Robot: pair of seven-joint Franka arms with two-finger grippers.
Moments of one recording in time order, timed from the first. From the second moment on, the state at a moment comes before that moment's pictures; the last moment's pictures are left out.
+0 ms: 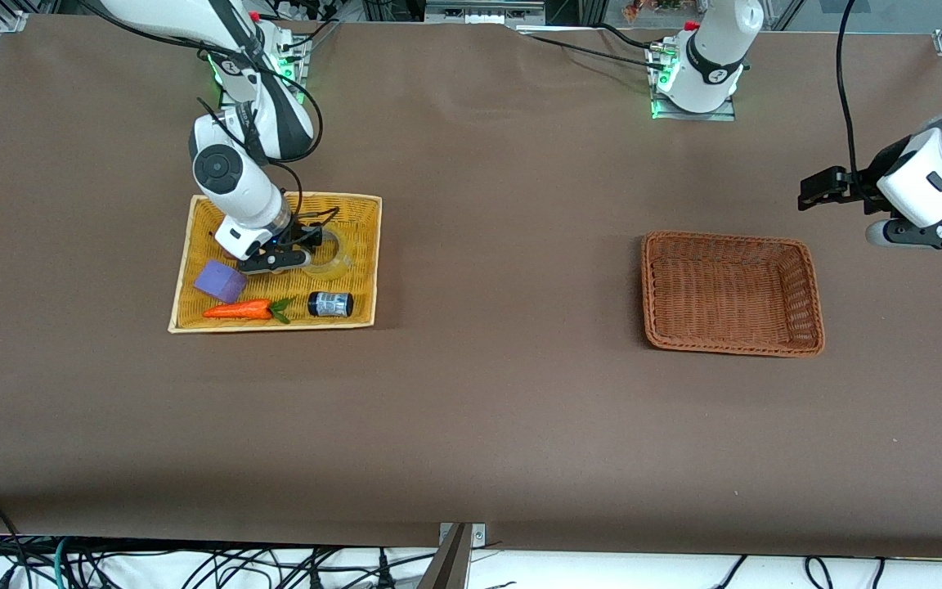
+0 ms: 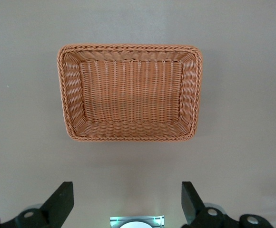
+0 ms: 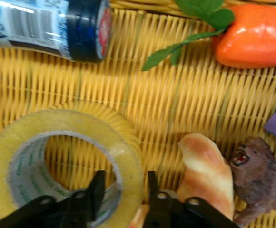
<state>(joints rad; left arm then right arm) 0.03 0.05 -0.05 -1.64 -0.02 1.49 0.01 0.36 0.26 0.01 -2.40 0.03 2.61 0.19</state>
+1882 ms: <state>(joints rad) 0.02 0.32 -0.05 -1.62 -0.04 1.63 0.01 0.89 0.86 0.04 -1.28 -0.01 2.20 1.00</state>
